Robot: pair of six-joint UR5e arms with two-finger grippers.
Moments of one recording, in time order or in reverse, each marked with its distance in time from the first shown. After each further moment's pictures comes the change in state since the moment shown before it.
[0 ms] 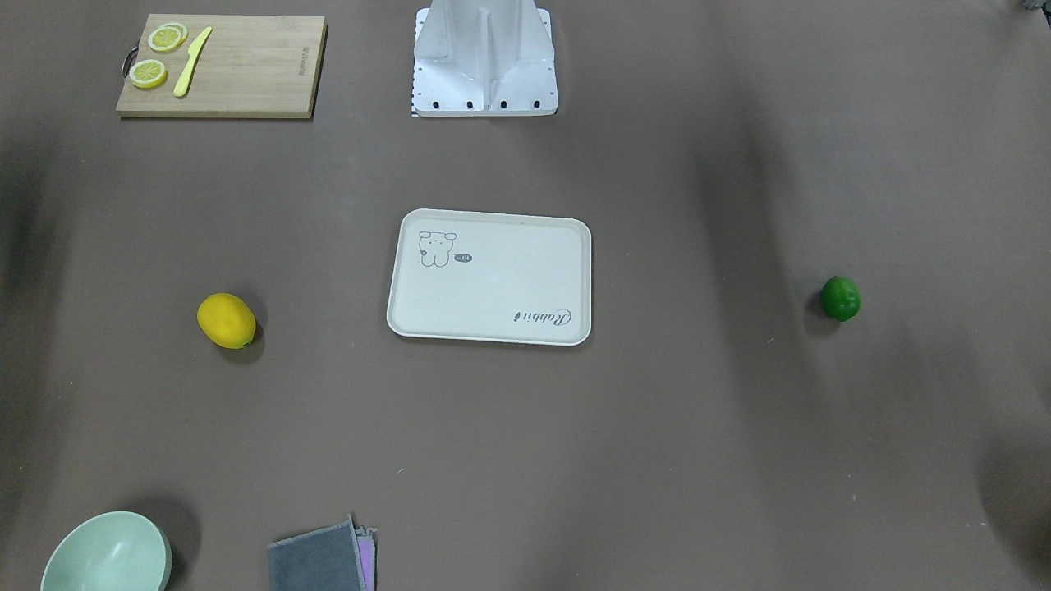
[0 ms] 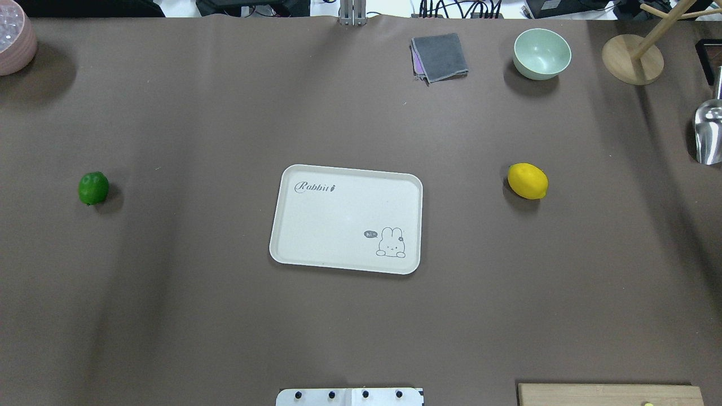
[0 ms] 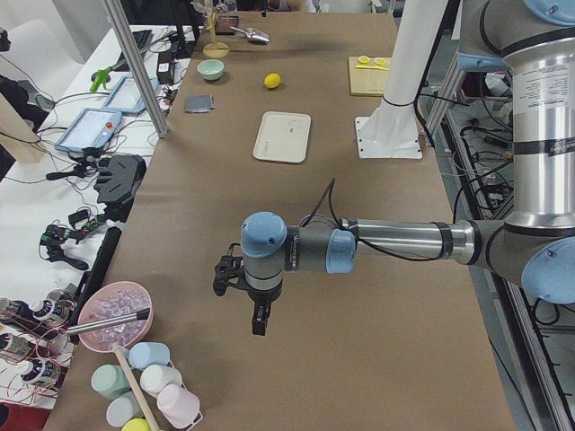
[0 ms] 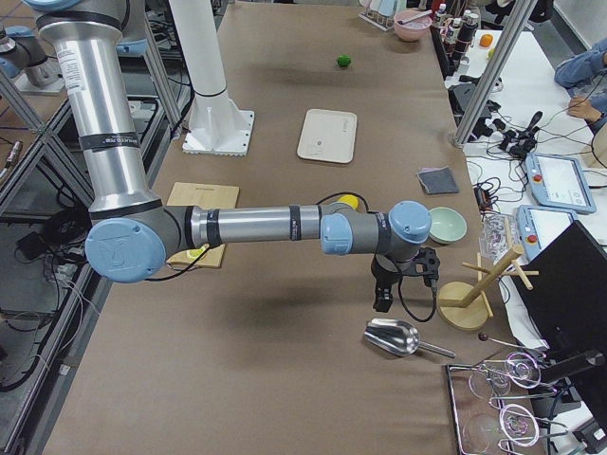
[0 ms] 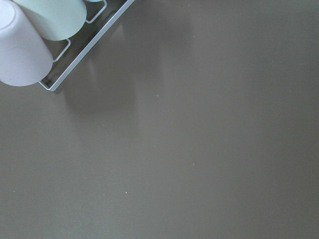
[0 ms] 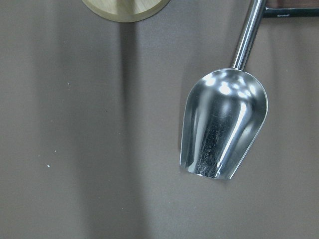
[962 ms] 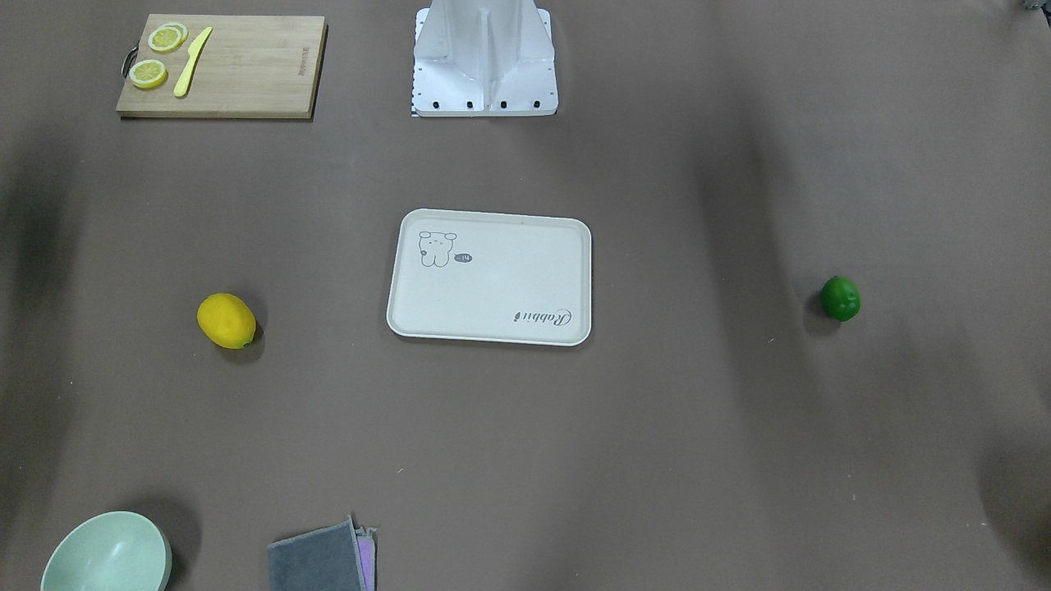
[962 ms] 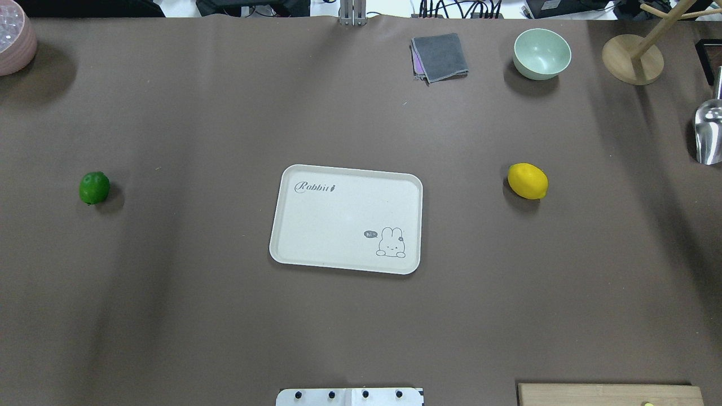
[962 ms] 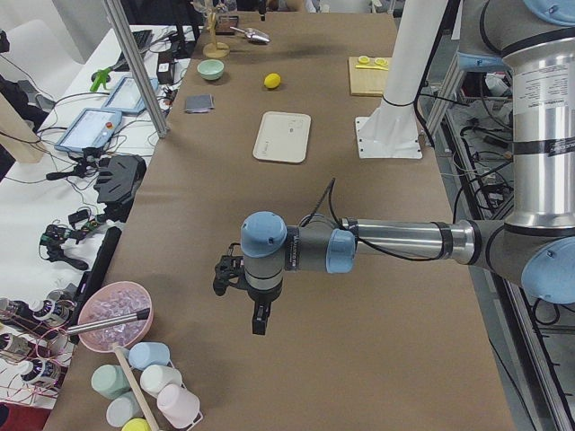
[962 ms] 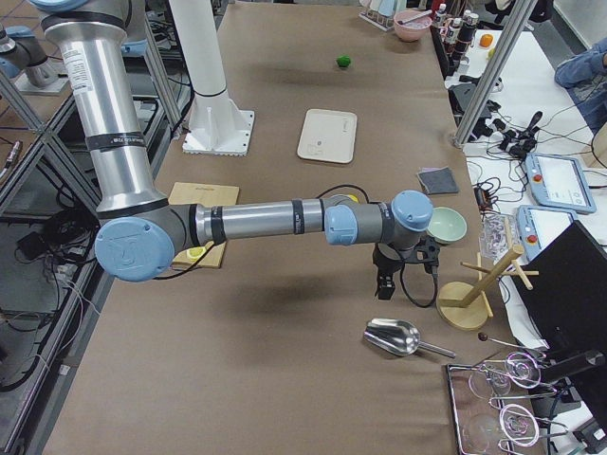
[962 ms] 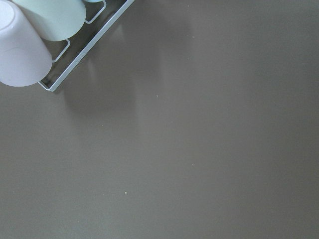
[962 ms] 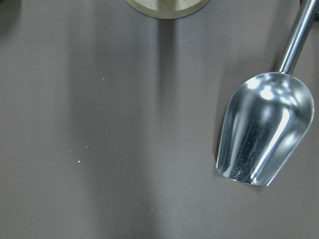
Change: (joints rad) left arm 0.000 0.000 -0.001 0.001 -0.002 -0.001; right arm -0.062 0.014 0.035 -0.004 0.013 0.009
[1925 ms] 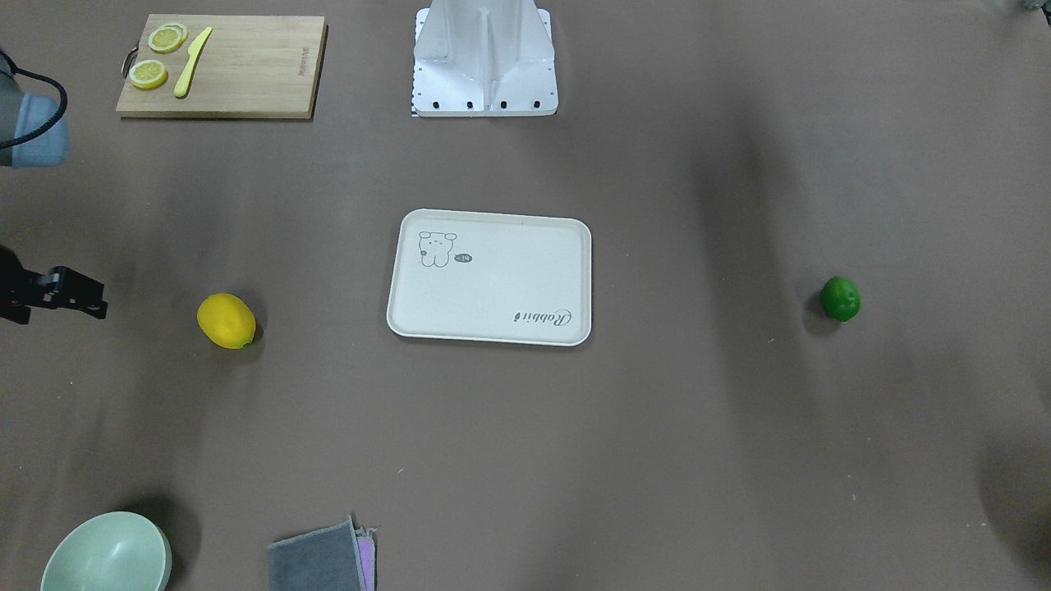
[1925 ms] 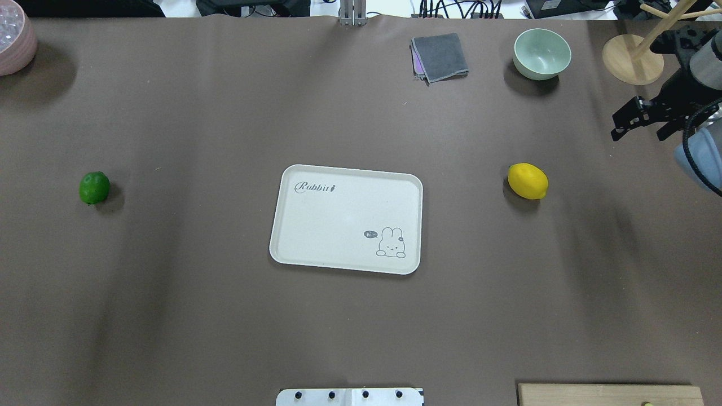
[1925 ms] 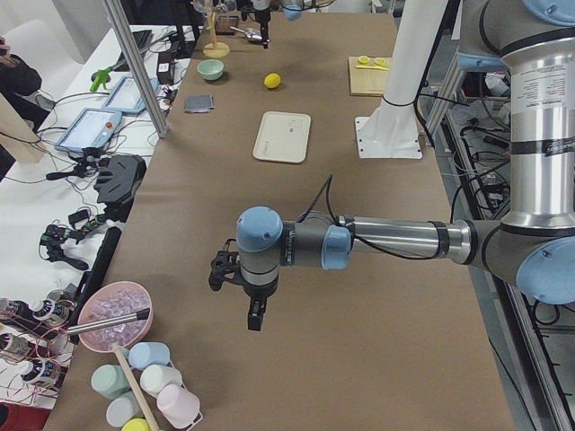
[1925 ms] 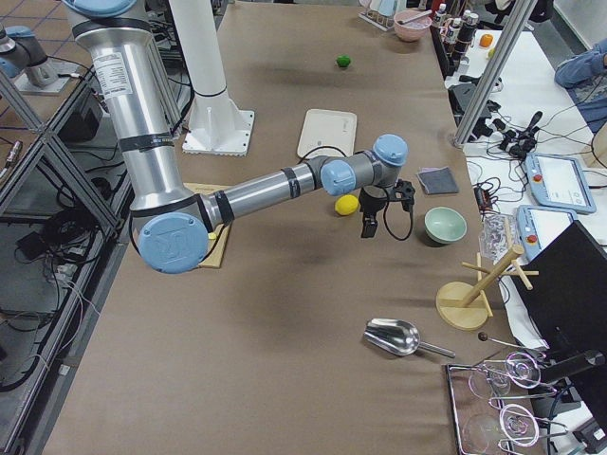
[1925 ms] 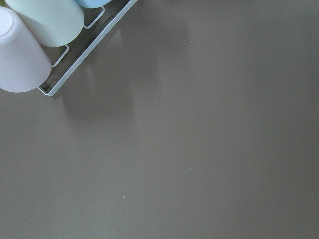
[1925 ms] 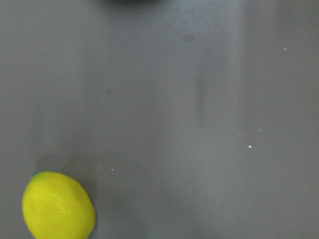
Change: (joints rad) left arm 0.017 -0.031 -0.002 0.006 0.004 -0.037; right arm -0.322 0.076 0.169 0.004 -0.046 0.367
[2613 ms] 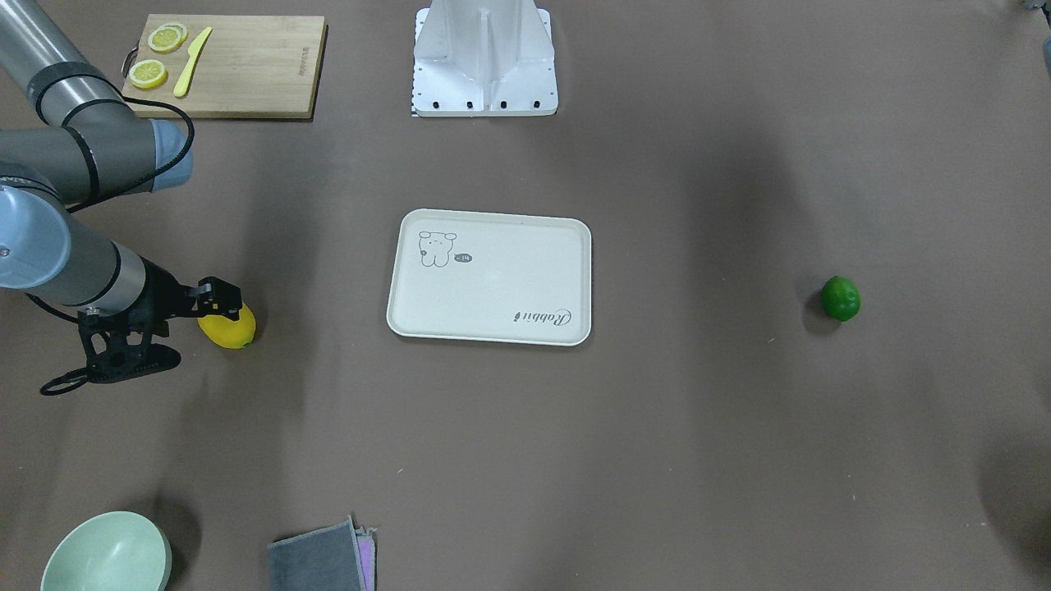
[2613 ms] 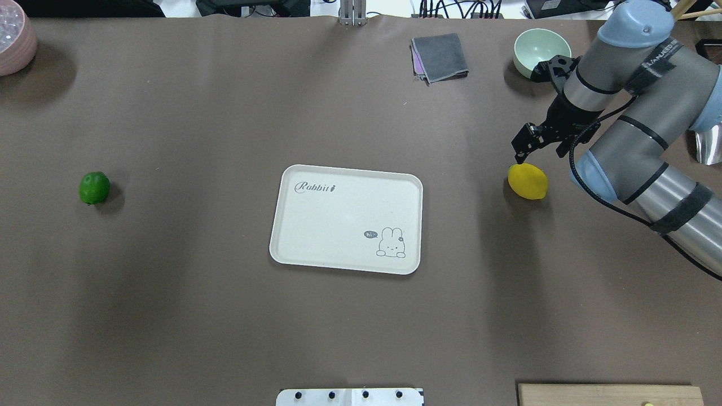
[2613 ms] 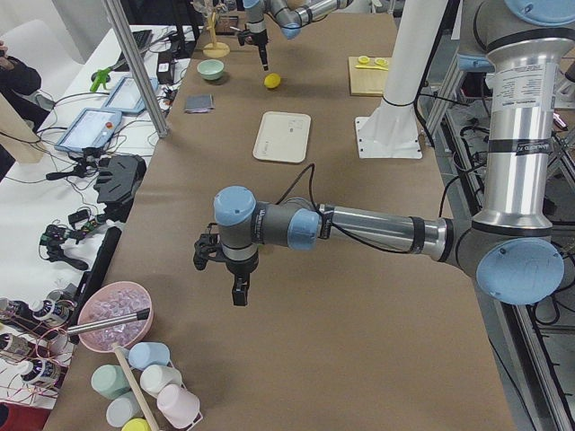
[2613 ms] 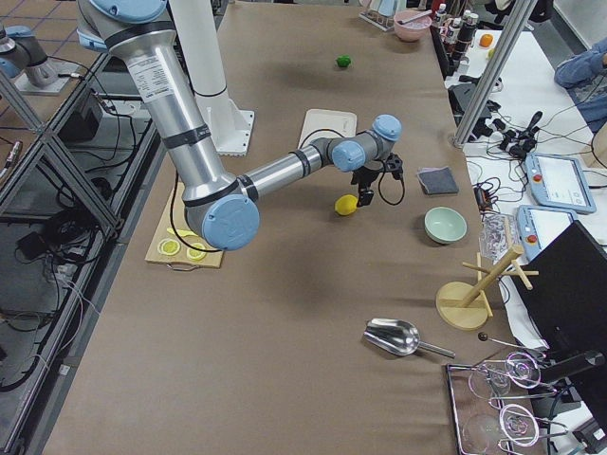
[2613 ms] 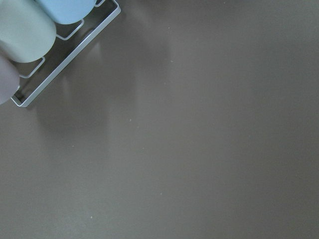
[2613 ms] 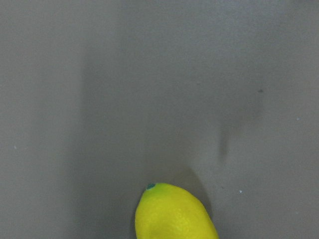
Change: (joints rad) left arm 0.130 -0.127 0.020 0.012 -0.015 -0.213; right arm -0.155 0.138 -0.119 0.061 -0.001 0.005
